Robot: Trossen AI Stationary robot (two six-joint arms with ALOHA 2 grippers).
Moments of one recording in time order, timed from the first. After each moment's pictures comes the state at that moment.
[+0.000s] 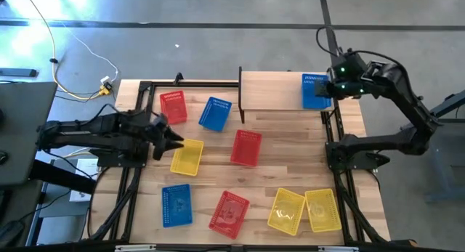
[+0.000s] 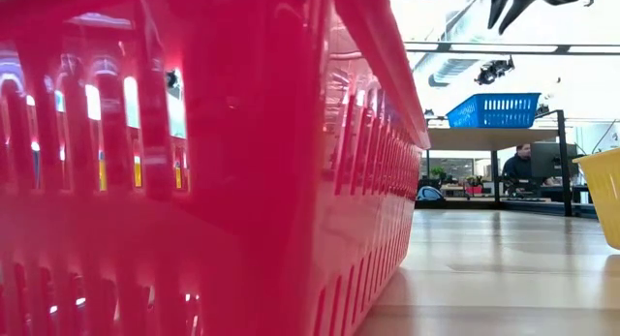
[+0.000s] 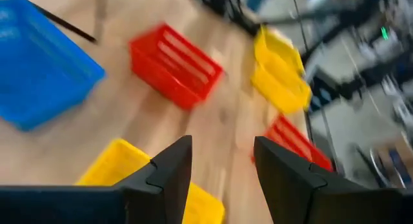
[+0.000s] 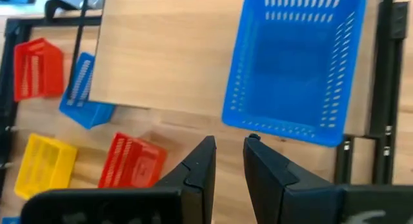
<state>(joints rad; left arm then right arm) 0.18 0.54 0.54 -0.50 0.16 -0.50 -0.60 1.08 1.58 -1.51 0.10 0.85</state>
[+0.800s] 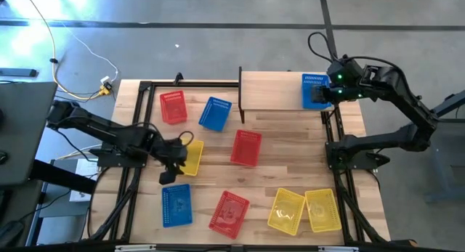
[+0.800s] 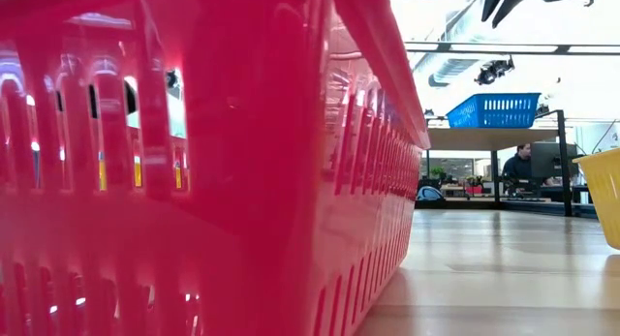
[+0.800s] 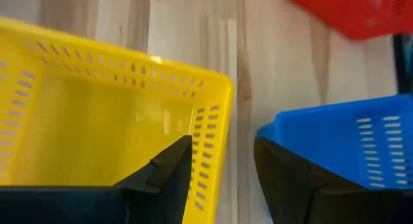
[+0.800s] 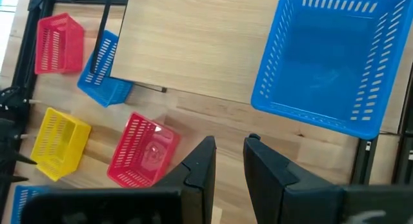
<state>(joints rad) -0.13 1.03 0.58 -0.59 0.12 -0.34 -0.48 1.09 1.58 -1.49 0.11 0.88</state>
